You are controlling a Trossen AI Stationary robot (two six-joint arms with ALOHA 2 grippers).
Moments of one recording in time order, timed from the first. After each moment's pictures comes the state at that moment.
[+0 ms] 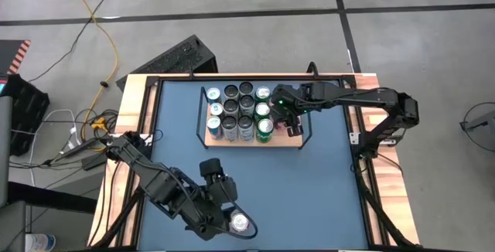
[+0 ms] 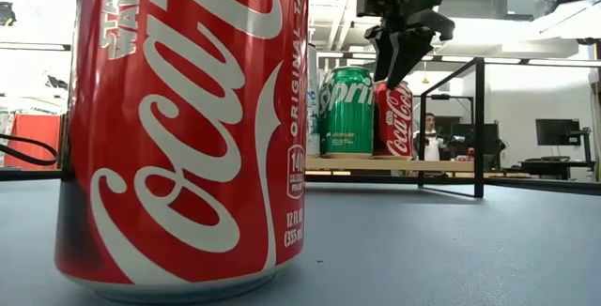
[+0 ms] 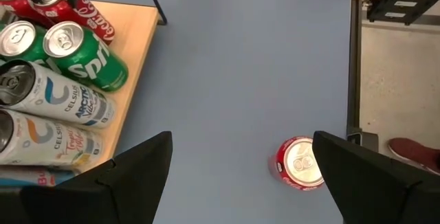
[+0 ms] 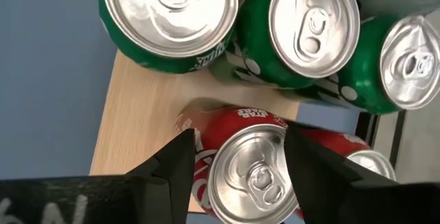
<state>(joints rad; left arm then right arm) -0.64 1.99 2.35 -1.36 -0.54 -0.65 -0.21 1.55 1.37 -0.98 0.16 -0.50</state>
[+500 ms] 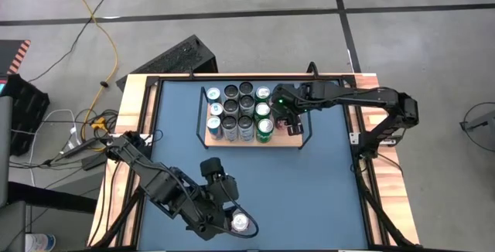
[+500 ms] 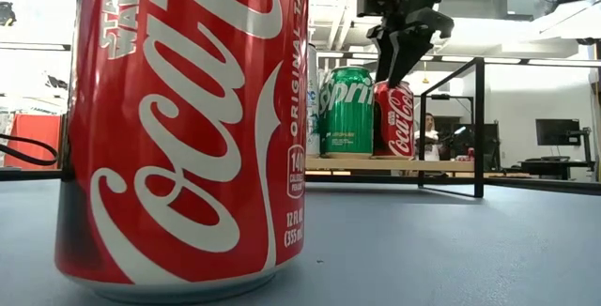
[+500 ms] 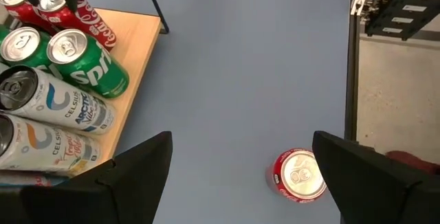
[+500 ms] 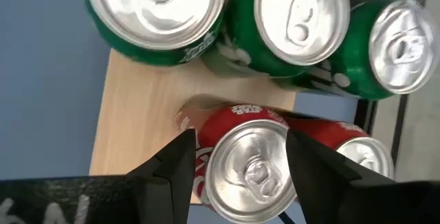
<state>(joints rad) -0.64 1.99 2.35 -1.33 -0.57 -0.66 -0.21 1.55 1.39 -0.98 0.17 -0.46</state>
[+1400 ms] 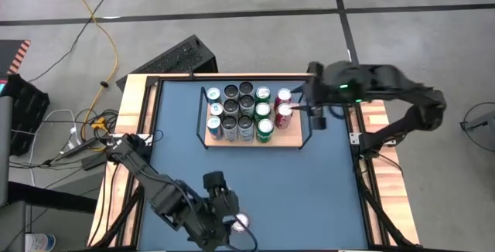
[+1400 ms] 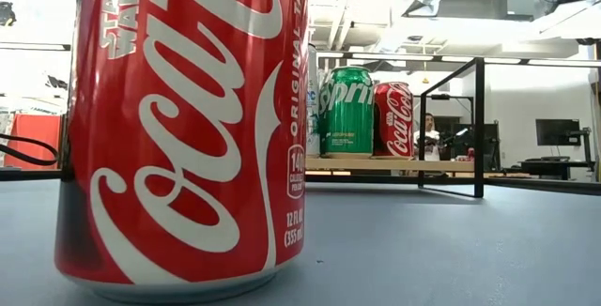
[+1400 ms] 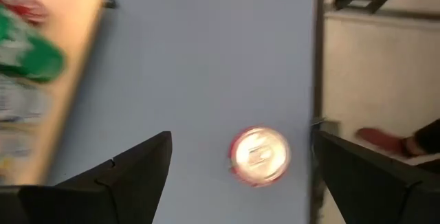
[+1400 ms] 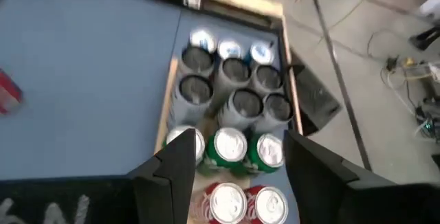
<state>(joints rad) -0.67 2.00 2.20 -1.18 -0.48 -0.68 -0.03 1.30 1.82 -1.12 0.19 -0.28</state>
